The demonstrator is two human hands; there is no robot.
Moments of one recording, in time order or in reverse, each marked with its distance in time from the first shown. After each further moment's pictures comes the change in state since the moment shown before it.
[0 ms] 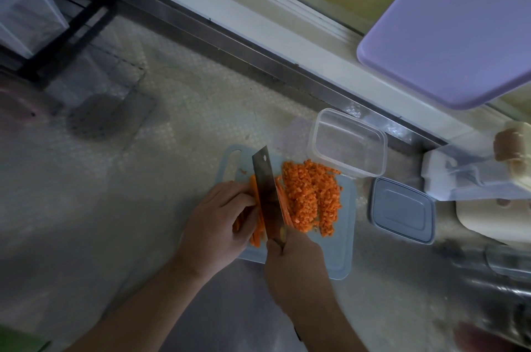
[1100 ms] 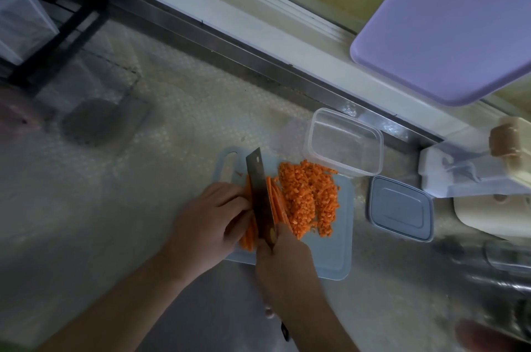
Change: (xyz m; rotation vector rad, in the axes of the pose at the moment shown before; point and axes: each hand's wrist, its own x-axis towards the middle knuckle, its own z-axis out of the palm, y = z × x) left_hand 0.005 -0.013 -0.013 0.042 -0.149 0.096; right_hand 0.007 -0.001 0.016 0.076 -0.030 0.018
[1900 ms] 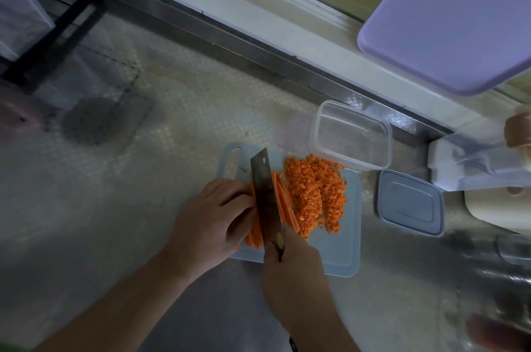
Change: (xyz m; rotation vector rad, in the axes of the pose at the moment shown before) left_hand -0.002 -0.005 -0.001 0.003 -0.006 0.030; right_hand -0.013 0.002 0.001 0.088 0.057 -0.039
